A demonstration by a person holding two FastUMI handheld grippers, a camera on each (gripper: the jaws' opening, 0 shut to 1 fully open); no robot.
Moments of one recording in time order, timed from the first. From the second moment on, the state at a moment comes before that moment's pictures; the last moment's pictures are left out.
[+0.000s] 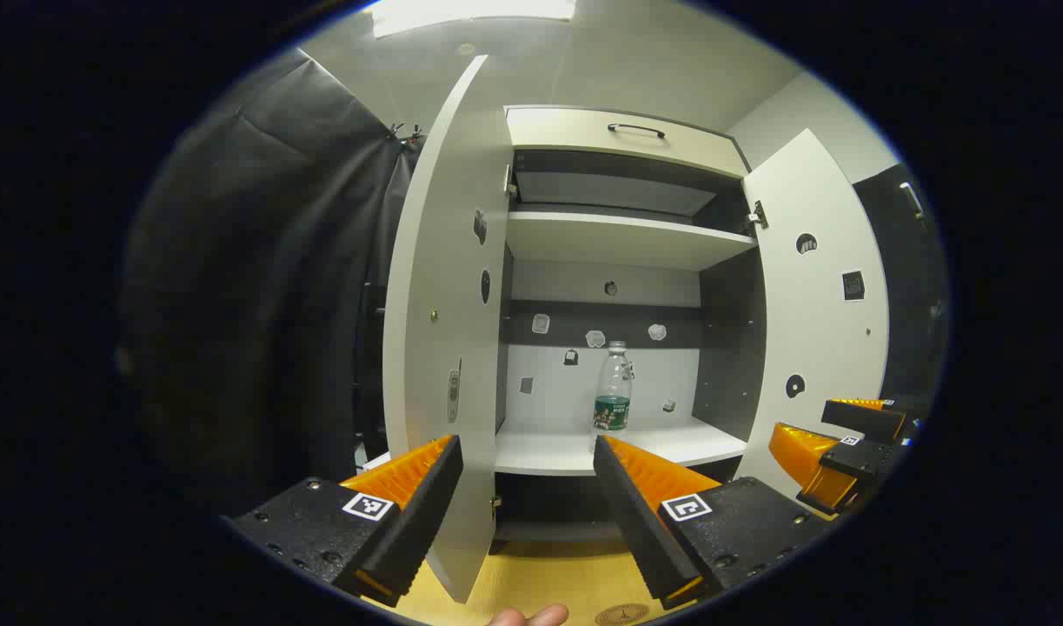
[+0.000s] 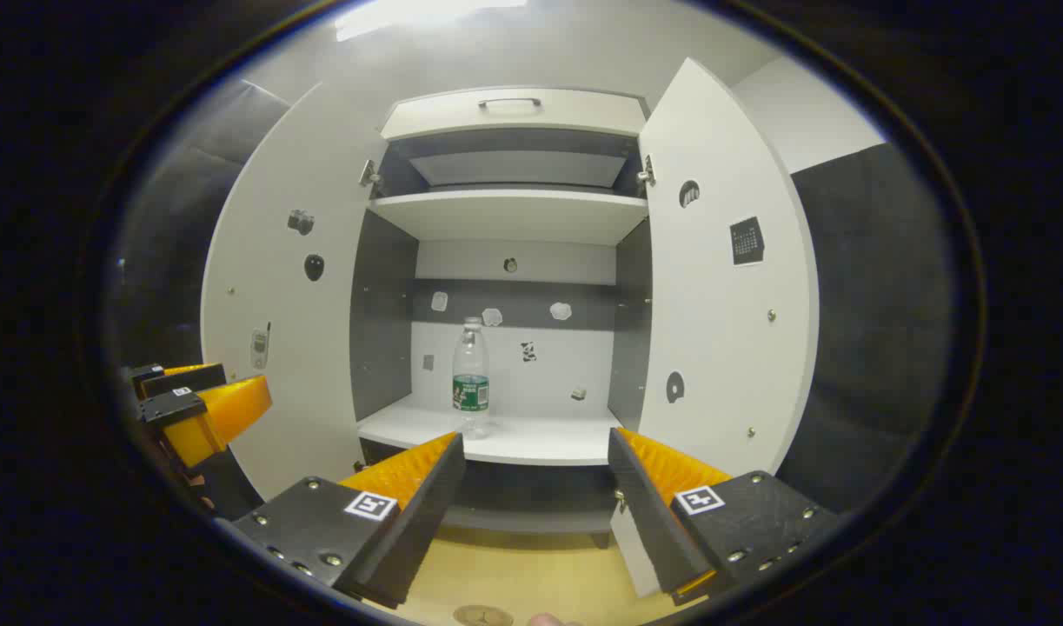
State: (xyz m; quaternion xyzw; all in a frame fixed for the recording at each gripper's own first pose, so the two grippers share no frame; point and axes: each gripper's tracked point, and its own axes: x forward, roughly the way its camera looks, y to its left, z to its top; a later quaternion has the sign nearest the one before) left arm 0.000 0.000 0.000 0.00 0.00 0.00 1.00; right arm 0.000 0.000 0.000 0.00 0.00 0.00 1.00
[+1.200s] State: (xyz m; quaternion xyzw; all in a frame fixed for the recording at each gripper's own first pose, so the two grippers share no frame) left arm 0.028 -0.017 -0.016 0.02 0.01 0.00 1.00; right arm 0.015 -0.008 -0.012 0.00 0.01 0.00 1.00
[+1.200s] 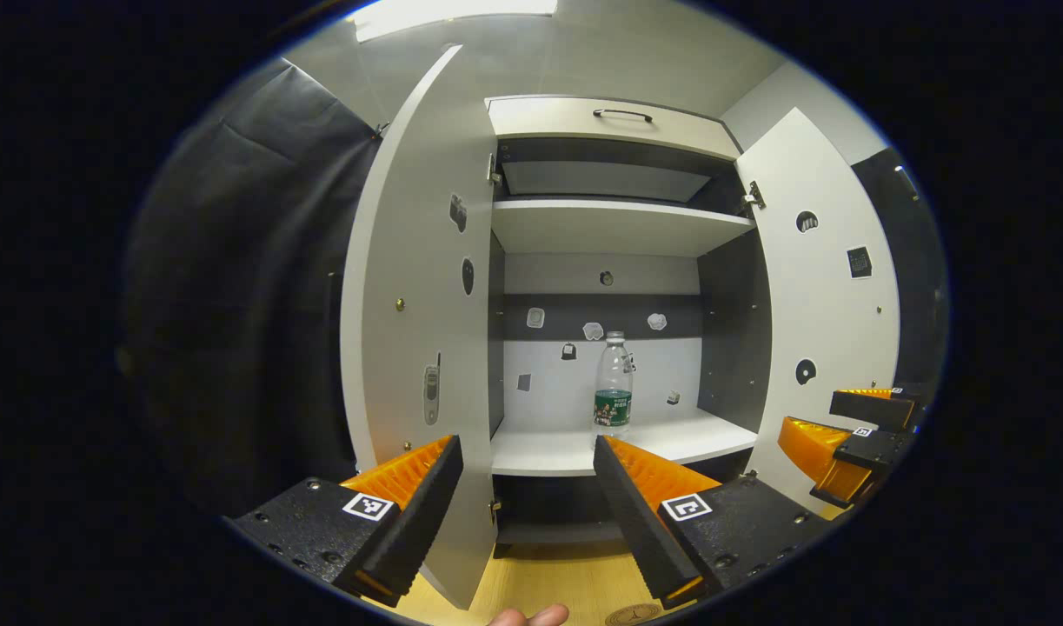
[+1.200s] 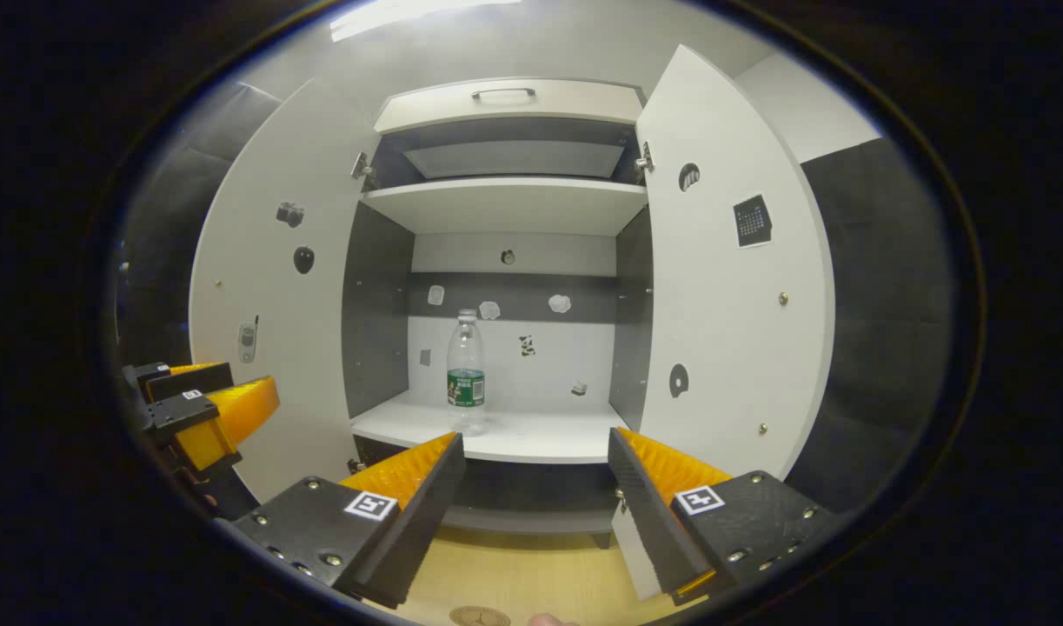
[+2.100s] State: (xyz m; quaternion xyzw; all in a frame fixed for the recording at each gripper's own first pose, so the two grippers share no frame) left arm 0.189 -0.111 -0.033 0.02 0.01 -0.08 1.00; right arm 0.022 -0.044 -0.035 0.01 0.05 -0.01 1.00
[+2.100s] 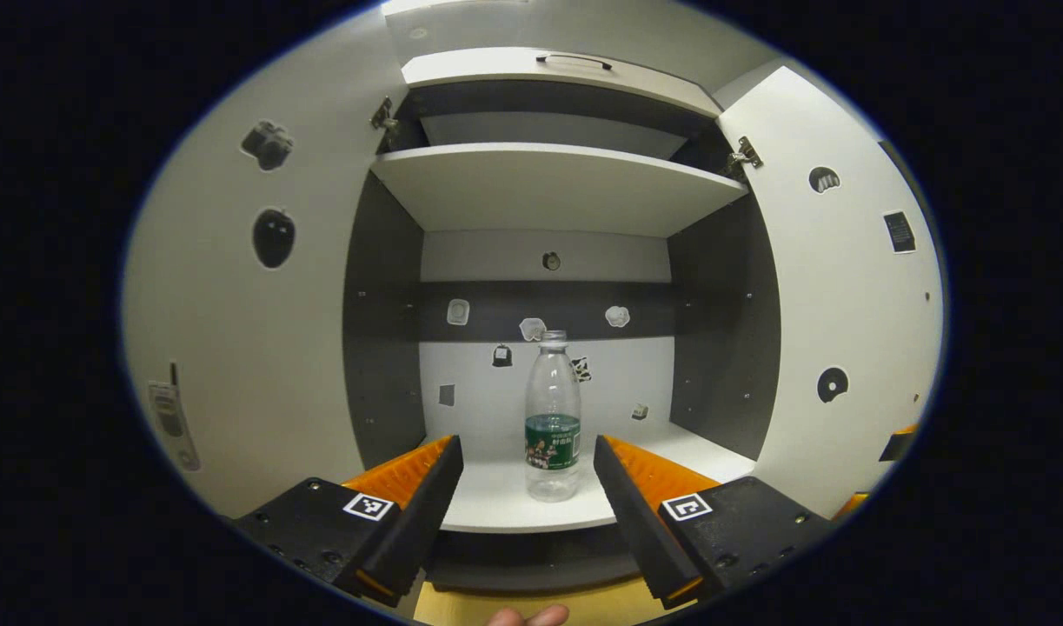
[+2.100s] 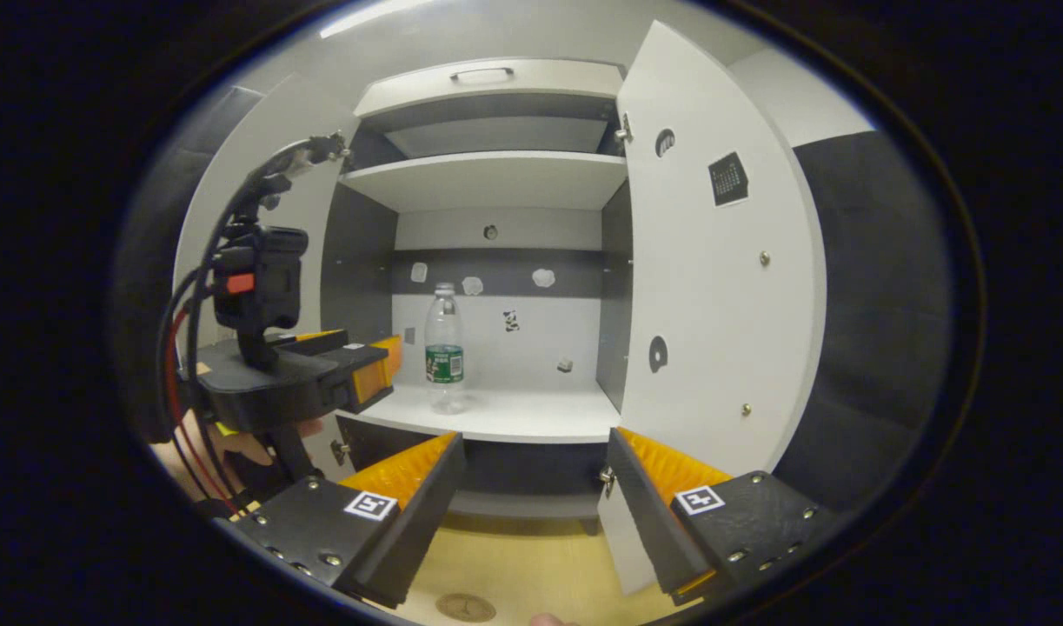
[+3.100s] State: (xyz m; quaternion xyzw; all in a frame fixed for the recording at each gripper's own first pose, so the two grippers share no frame) left arm 0.334 -0.141 -0.066 0.02 0.04 -0.07 1.00; right arm 0.026 -0.086 -0.059 0.01 0.10 -0.06 0.99
